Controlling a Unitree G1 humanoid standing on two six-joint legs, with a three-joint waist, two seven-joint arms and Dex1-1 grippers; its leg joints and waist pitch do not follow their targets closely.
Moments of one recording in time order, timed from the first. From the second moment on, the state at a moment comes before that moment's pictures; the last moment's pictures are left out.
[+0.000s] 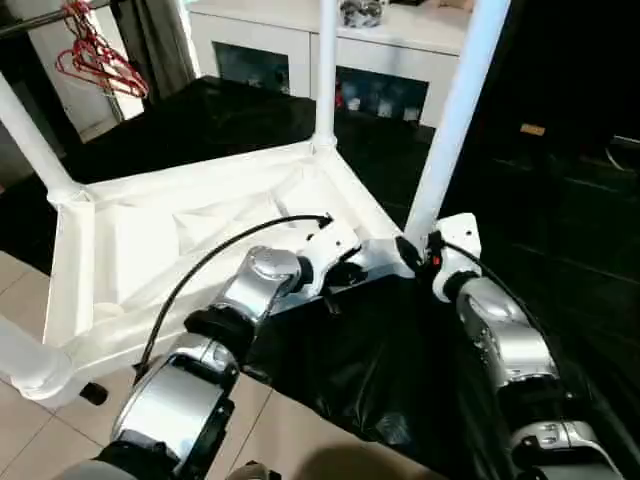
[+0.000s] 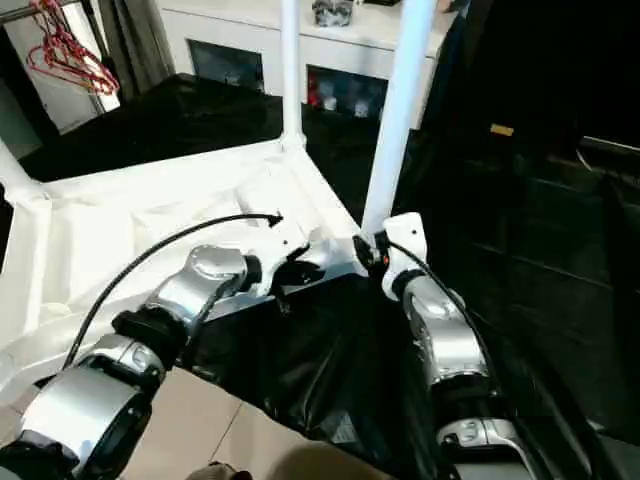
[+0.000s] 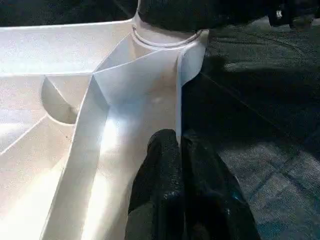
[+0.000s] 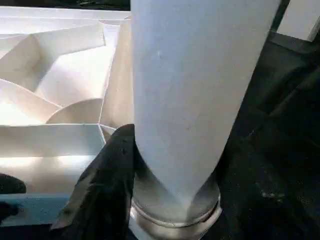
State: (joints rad) left arm -0.83 0.05 -0.24 0.99 0.13 0.03 -0.78; right arm -0.46 -0.14 -0.05 0.54 0.05 0.12 0.34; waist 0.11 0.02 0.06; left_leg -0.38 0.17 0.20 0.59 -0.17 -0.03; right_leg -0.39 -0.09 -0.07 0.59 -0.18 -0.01
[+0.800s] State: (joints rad) left arm -0.67 0.19 -0.22 0.44 -0.02 0.29 -0.98; right arm -0.30 -0.33 0.03 0.19 0.23 0.26 0.81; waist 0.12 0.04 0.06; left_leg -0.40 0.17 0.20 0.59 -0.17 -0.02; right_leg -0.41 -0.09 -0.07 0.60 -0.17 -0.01
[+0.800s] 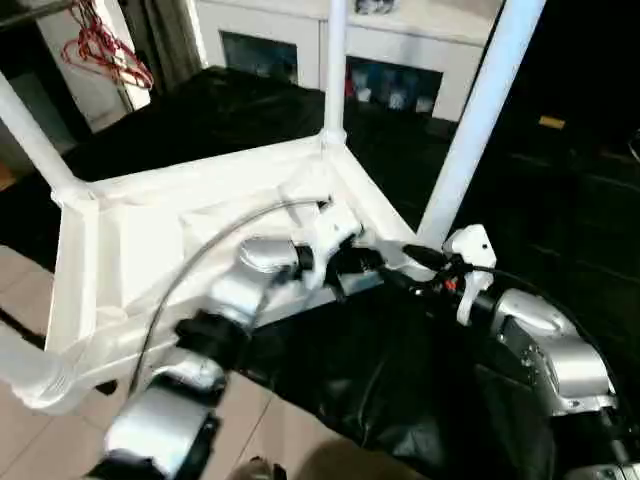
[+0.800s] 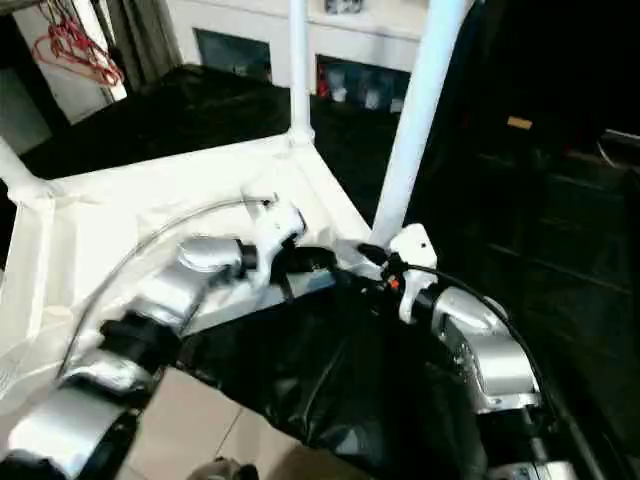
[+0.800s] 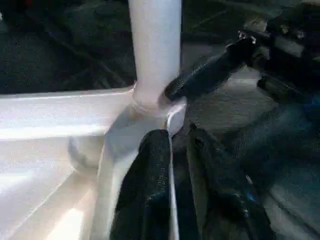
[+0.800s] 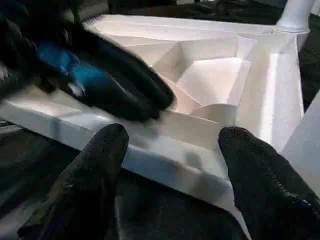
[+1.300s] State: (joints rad) left arm -0.29 0.59 -0.13 -0.31 -0.18 0.88 -1.11; right arm -0.41 -0.16 0.11 0.34 0.20 0.24 0.73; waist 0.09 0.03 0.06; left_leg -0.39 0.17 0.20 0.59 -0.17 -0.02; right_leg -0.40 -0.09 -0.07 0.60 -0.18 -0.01
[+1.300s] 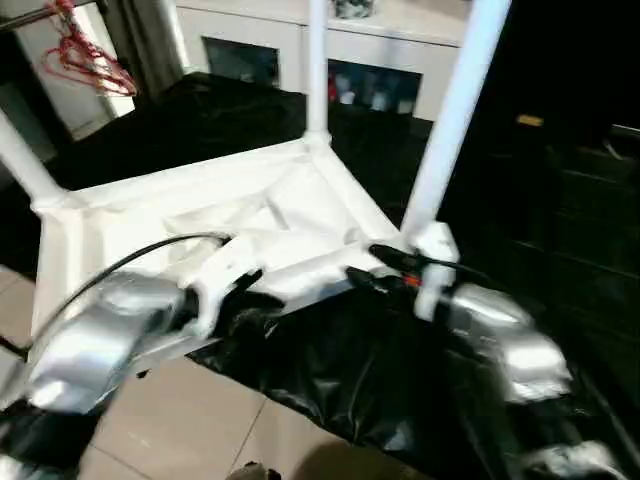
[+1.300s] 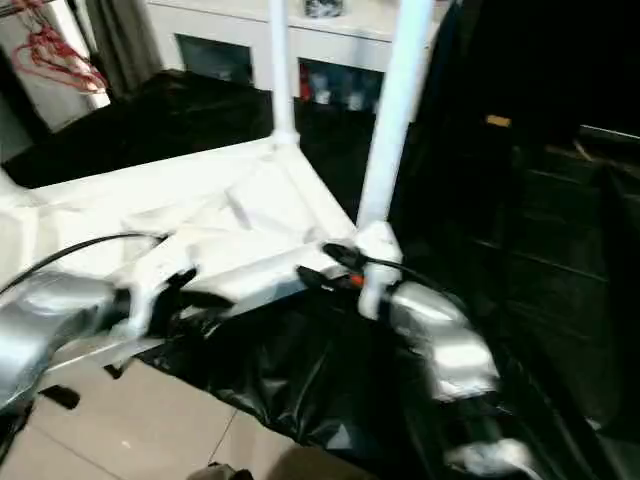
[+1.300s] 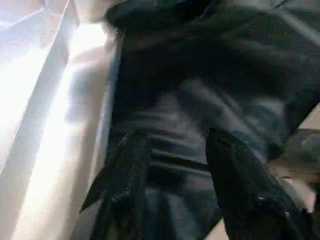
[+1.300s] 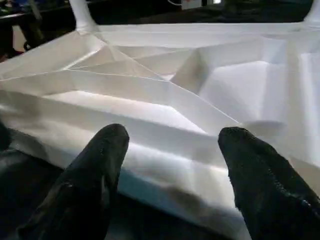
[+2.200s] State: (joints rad) left arm -0.09 0.76 -0.14 -0.49 -0.15 1.02 -0.99; right arm -0.77 0.03 -0.08 0.97 0.15 -0.02 0.05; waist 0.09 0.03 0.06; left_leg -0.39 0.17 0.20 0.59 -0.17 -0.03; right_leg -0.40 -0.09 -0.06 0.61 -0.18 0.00
